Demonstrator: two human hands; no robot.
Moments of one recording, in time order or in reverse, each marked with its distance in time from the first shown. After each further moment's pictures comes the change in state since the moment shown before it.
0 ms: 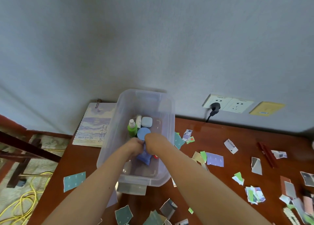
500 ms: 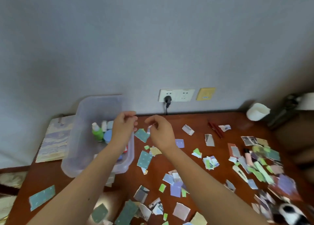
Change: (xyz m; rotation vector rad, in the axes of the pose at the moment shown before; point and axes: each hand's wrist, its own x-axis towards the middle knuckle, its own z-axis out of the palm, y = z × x) left_hand -0.104 0.098 0.067 -0.538 0.320 0.532; right_hand -0.134 0.095 0.019 0.949 0.966 0.004
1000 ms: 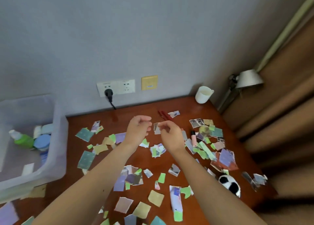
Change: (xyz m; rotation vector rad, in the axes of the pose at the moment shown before) left_hand -0.094 -0.031 0.236 0.117 -0.376 -0.071; right_hand -0.056 0.143 -0.207 -0.042 0.197 0.321
